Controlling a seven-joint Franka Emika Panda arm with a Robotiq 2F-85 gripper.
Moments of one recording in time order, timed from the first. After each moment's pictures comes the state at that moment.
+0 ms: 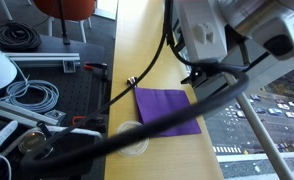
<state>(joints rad) -0.06 0.05 -0.17 -2.09 0.32 2.07 -0.61</state>
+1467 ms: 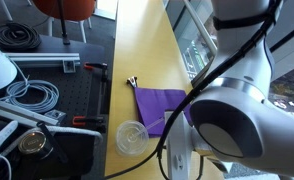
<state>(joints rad) -0.32 0.66 -0.08 -1.73 0.32 2.06 -0.71</state>
